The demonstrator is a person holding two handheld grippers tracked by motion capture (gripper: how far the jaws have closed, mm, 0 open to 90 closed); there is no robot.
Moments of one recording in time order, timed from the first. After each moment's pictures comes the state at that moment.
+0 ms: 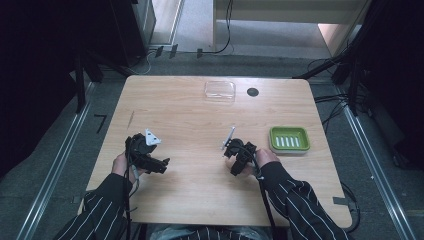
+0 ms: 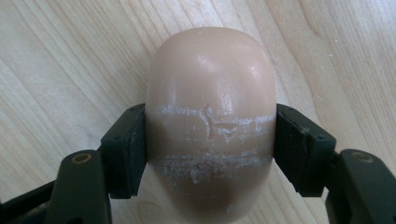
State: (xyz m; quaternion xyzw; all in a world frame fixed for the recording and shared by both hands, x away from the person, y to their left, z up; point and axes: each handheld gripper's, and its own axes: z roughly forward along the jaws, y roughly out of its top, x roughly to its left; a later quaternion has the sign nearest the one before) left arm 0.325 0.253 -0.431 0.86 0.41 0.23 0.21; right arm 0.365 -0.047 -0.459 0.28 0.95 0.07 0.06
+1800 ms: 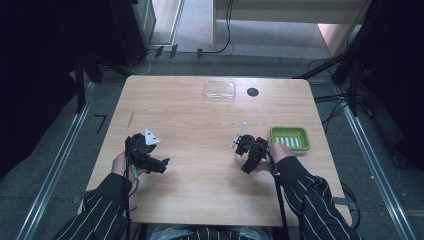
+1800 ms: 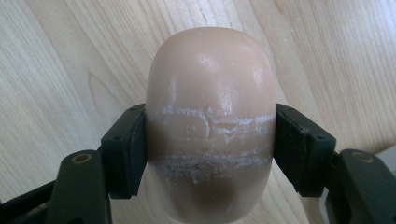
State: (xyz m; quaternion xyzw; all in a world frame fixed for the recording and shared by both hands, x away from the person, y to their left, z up) left arm 0.326 0.254 -0.430 0.86 0.41 0.23 0.21; right arm 0.364 -0.080 -0.430 0.23 0.97 0.07 0.07
